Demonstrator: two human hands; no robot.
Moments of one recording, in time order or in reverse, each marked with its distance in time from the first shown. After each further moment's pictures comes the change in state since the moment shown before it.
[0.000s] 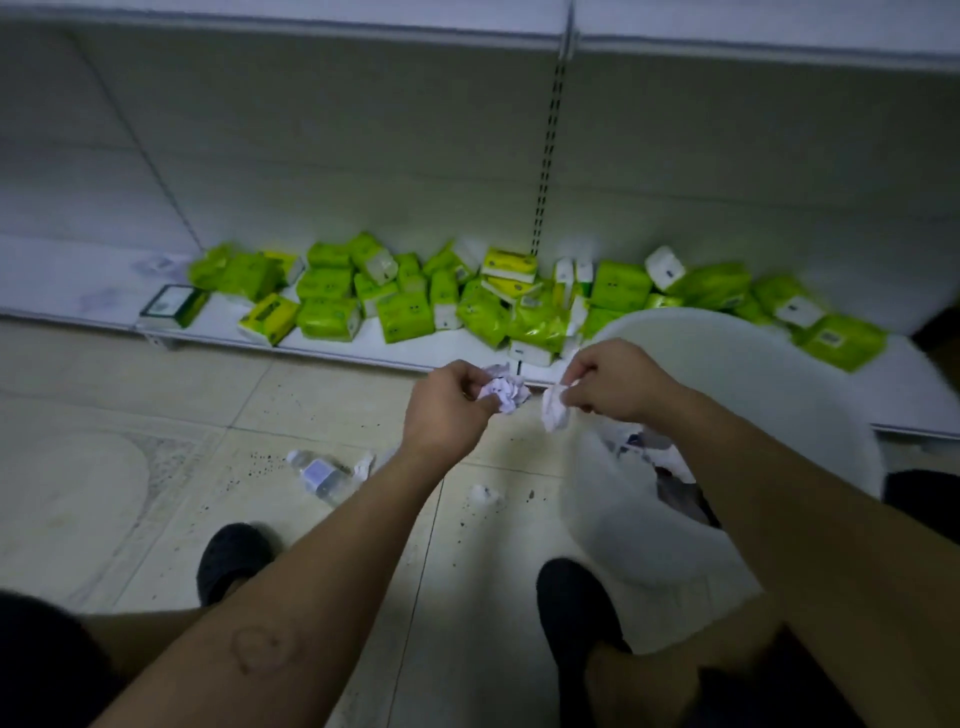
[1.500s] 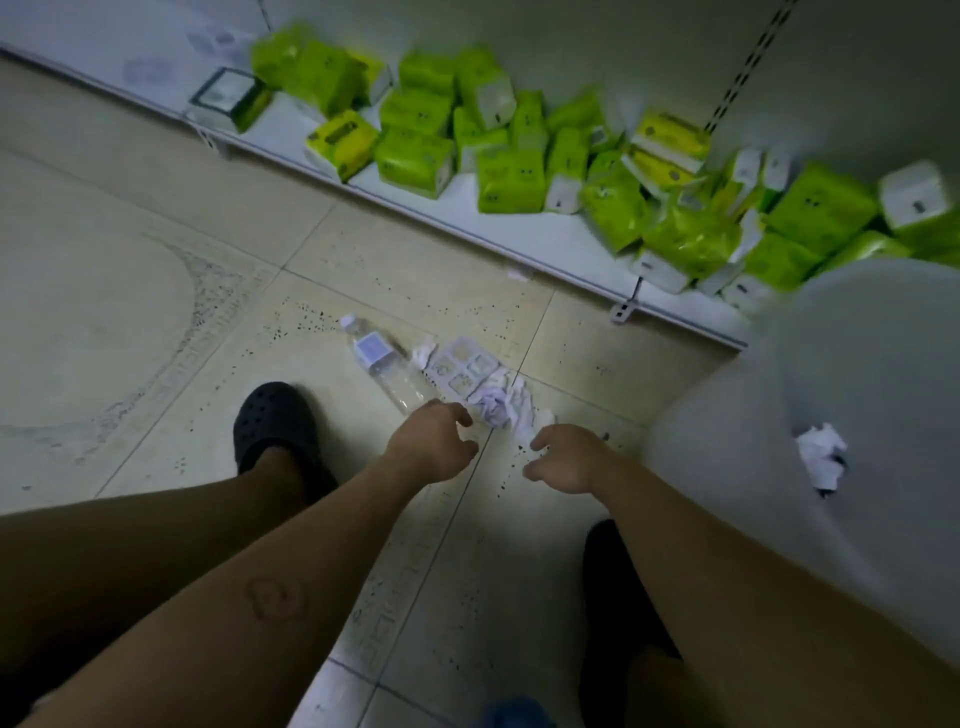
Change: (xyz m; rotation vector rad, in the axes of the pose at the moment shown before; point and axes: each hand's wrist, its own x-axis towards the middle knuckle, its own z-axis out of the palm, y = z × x) left_hand -0.009 -0.209 0.015 0.340 -0.391 -0.394; right_hand 0.050 0.000 0.230 -0.250 -0.679 0.111
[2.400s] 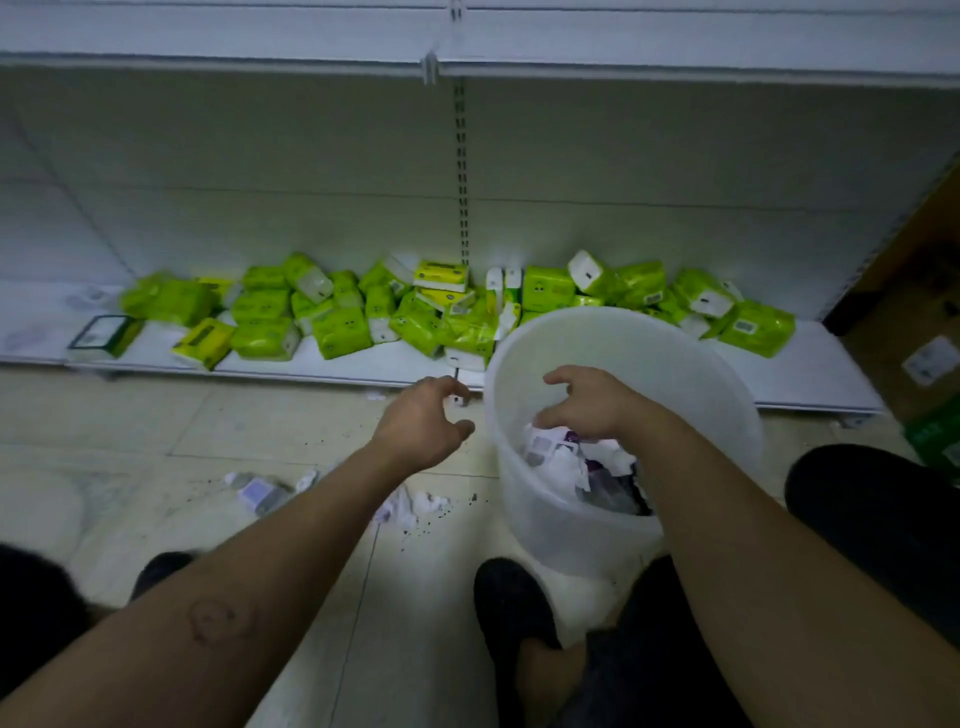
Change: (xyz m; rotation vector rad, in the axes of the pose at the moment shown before) left_hand -0.104 0.245 -0.024 0.091 0.230 0.449; right_hand -0.215 0.154 -0.128 0.472 0.554 -0.027
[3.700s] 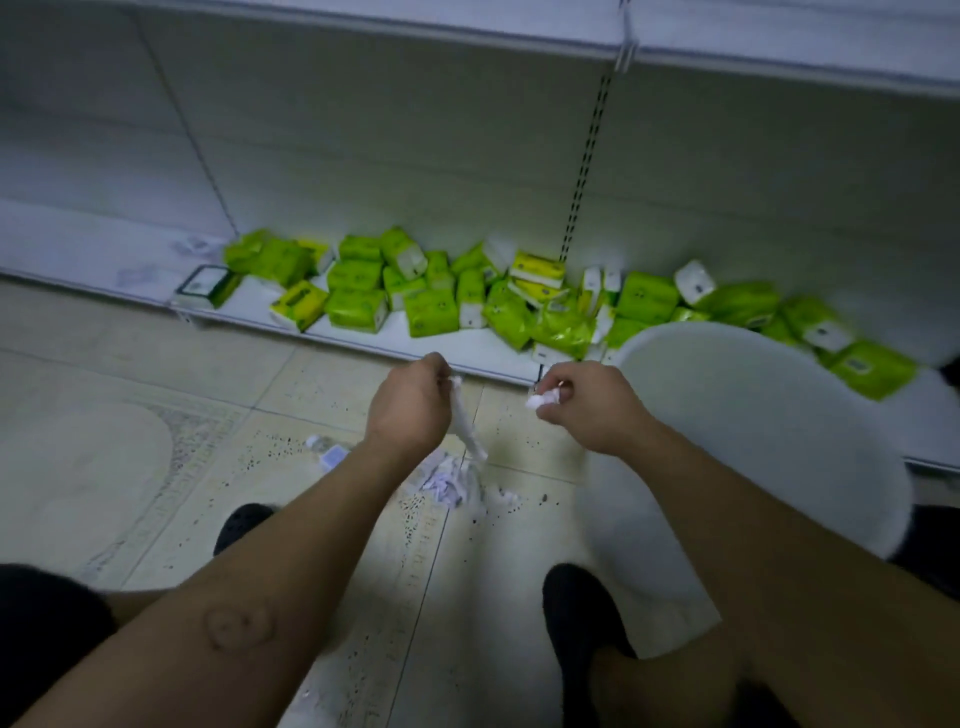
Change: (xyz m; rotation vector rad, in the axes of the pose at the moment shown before) left_hand -0.017 -0.124 -0.066 -0.008 0.331 -0.101; right_hand 0.026 -0.098 0.102 -0.164 0.164 -0.357
